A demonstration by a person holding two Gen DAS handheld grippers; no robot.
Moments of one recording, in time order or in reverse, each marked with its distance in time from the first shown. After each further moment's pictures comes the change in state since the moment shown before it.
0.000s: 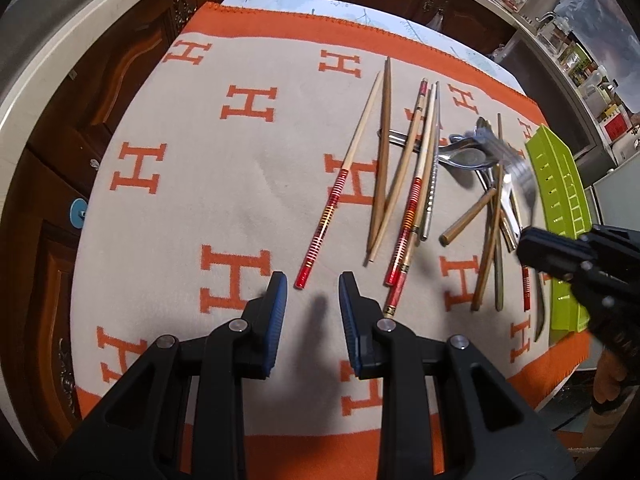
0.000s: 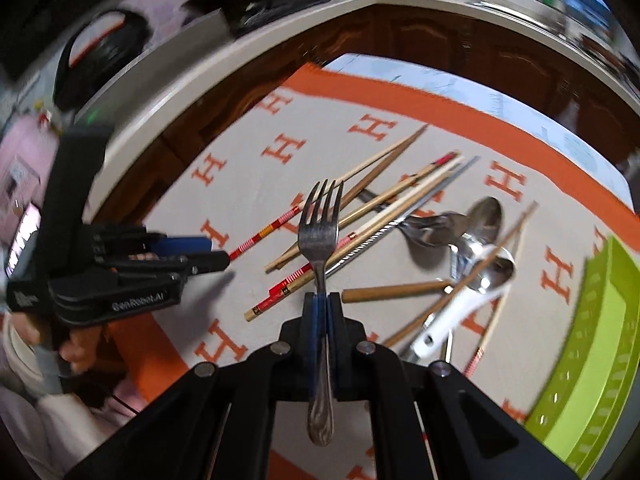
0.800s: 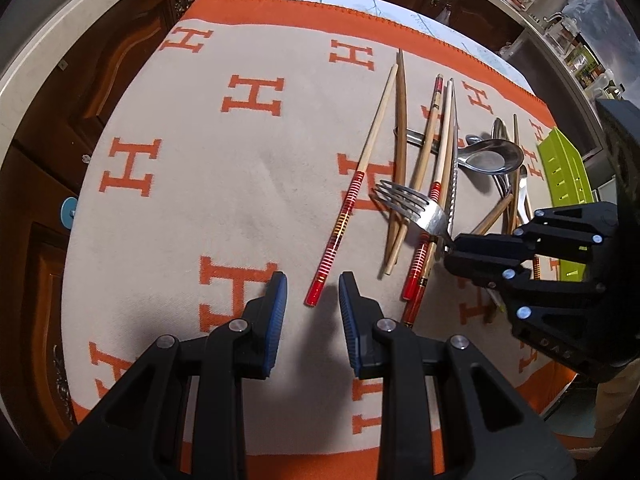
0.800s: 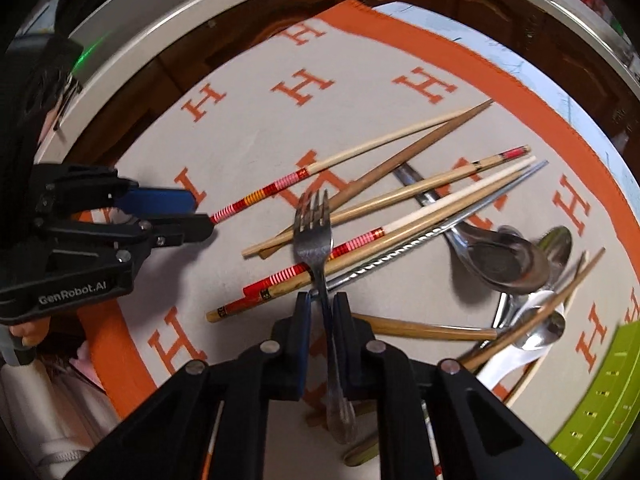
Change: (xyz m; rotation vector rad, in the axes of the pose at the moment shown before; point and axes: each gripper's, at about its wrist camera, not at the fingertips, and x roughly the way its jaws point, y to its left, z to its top) left arm 0.025 0.008 0.009 -0.022 0.033 -0.004; right arm 0.082 0.008 0.022 -0.226 0.231 0.014
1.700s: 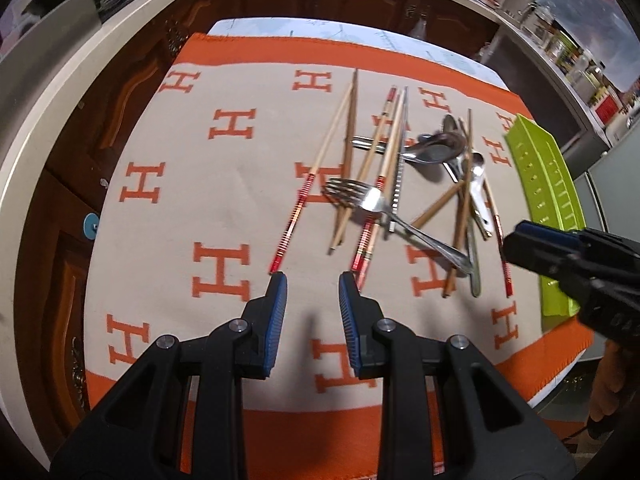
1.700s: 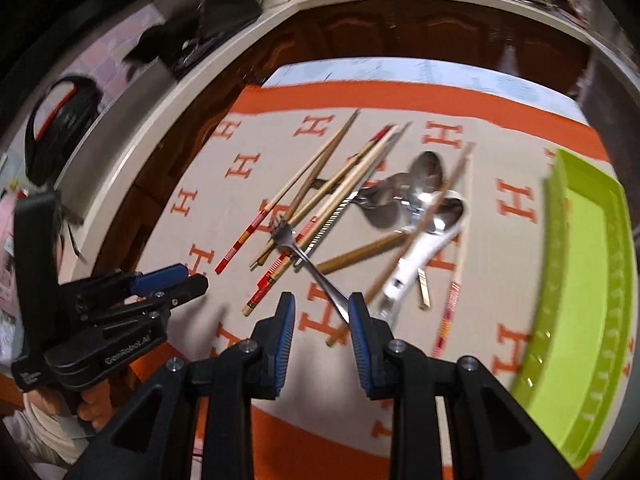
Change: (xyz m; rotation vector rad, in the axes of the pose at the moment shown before) left arm -0.050 -0.034 -0.027 0.073 -0.087 0.036; right arm -0.089 -0.012 -0.063 0.456 -0.237 -0.031
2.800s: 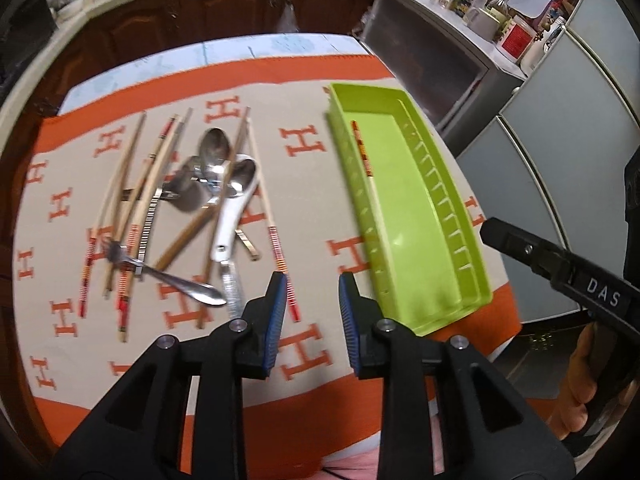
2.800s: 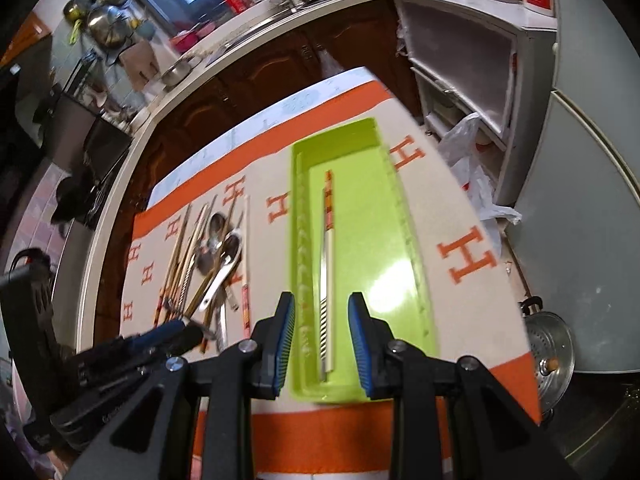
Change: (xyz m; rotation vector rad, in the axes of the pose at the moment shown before) left arm -0.021 -0.222 0.006 0.260 0.017 -0.166; right arm -0.127 -0.164 -0.087 0.519 -0.212 -0.121
